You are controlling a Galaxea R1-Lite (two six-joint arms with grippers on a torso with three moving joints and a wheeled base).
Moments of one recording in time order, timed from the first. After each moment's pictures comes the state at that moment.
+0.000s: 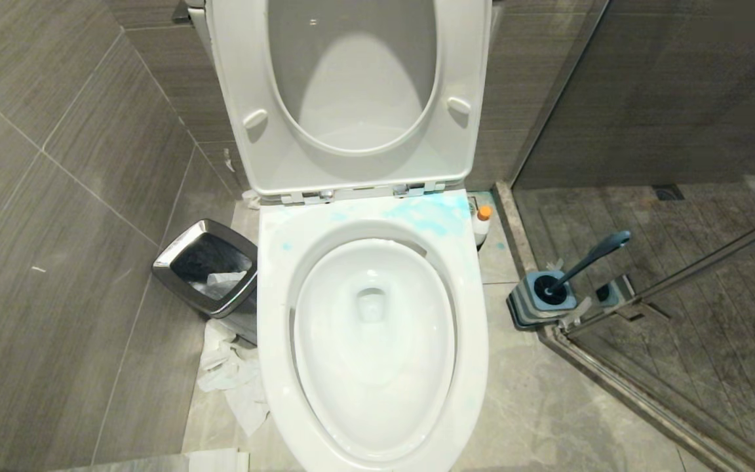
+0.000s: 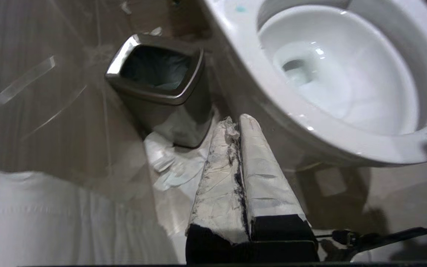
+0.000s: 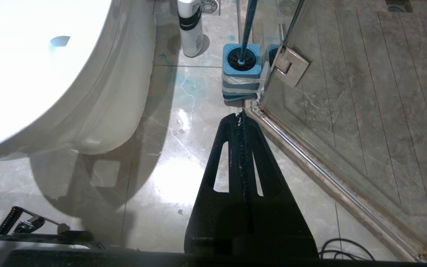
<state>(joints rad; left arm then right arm) 0.00 0.01 -0.04 -0.07 -0.17 0.14 0.01 0.00 0.00 0.00 0.00 0.00</state>
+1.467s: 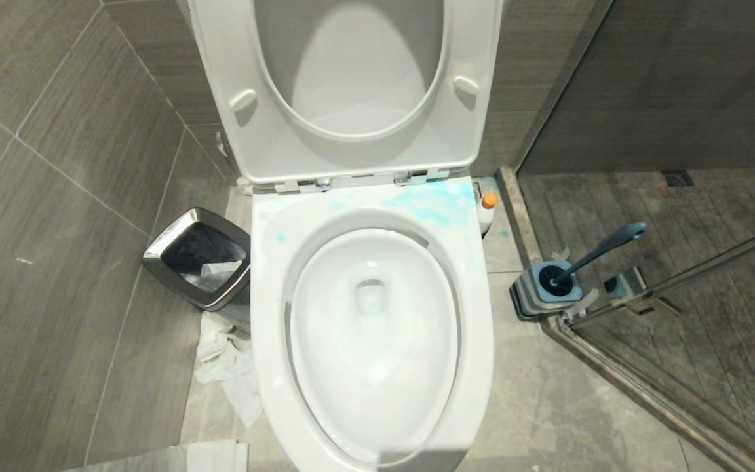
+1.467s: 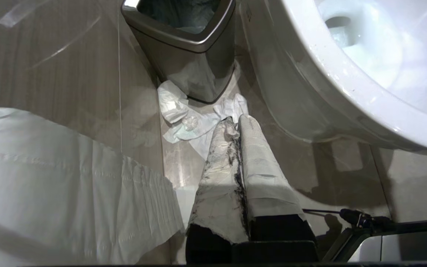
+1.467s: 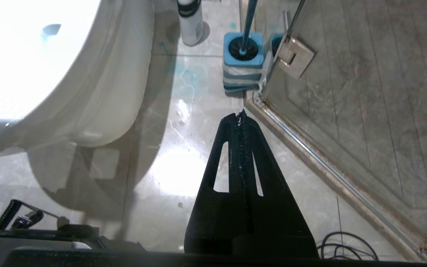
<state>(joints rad) 0.00 0.00 0.00 0.00 -0.03 0.07 0.01 0.00 0.00 0.00 0.00 0.00</state>
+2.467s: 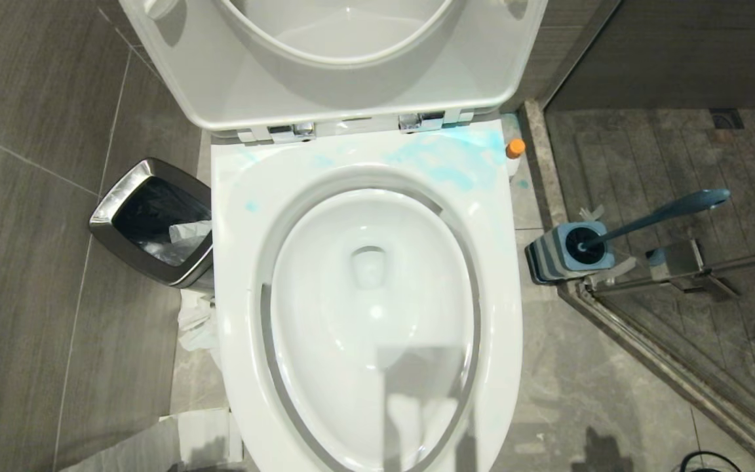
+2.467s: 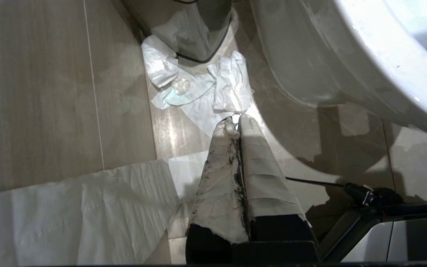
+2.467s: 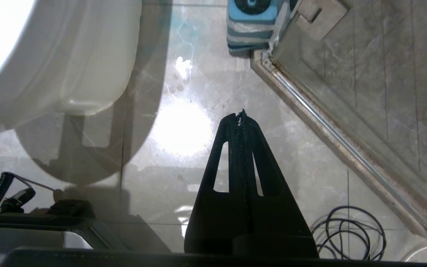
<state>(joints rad) 0.00 0.00 -0.01 0.01 -0.03 0.08 0.01 0.00 0.00 0.00 0.00 0.00</state>
